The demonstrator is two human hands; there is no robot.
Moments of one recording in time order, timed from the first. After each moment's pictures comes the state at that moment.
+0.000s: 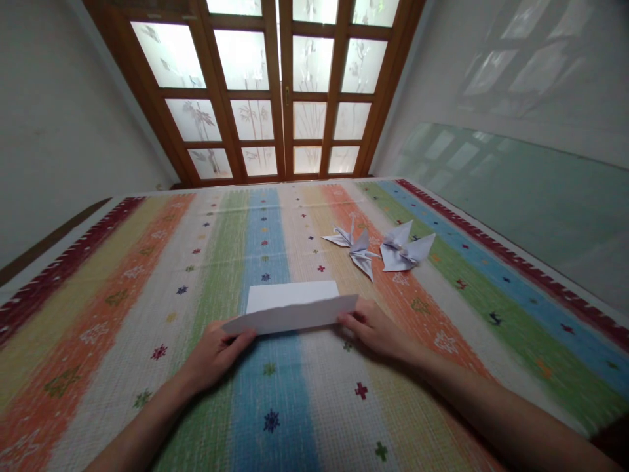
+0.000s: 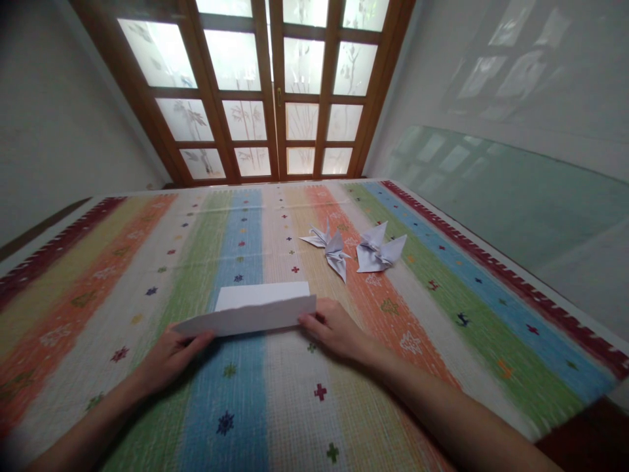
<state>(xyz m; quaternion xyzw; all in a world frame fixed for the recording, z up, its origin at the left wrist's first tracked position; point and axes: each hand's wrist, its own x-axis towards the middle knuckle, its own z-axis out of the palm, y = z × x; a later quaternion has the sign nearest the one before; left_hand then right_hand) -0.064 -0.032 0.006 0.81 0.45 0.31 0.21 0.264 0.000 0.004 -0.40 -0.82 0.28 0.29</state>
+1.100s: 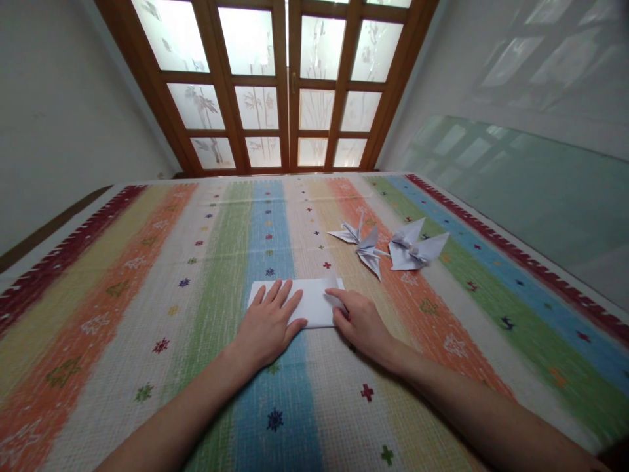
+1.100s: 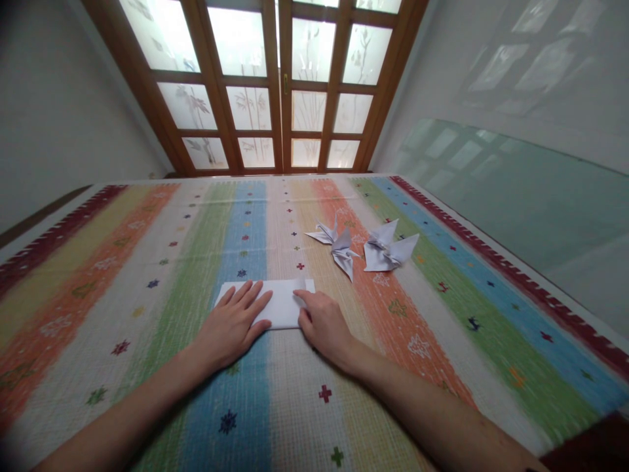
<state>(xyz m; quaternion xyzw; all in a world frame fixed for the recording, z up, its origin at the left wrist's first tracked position) 0.008 -0.011 -0.007 0.86 0.50 0.09 -0.01 0.233 0.001 -0.014 -0.50 -0.81 0.12 0.28</state>
